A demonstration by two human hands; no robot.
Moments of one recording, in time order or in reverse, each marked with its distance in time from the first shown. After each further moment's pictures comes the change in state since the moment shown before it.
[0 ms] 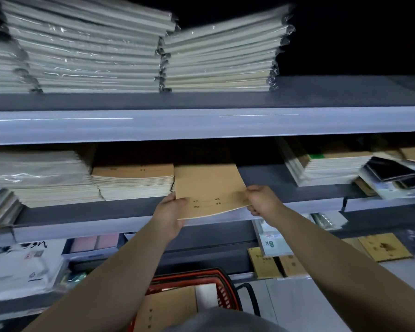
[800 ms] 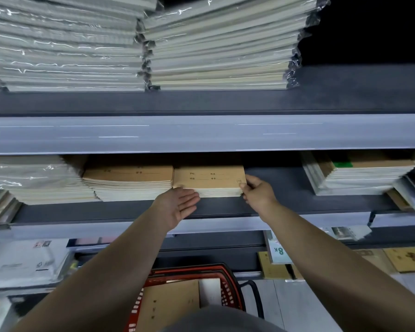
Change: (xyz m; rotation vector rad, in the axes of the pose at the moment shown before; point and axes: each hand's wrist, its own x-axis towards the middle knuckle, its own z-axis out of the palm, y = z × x) left_hand 0.035 0.028 0.022 0.018 0.096 -0.154; right_hand 0.083 0.004 0.023 0.038 -0.003 -0.143
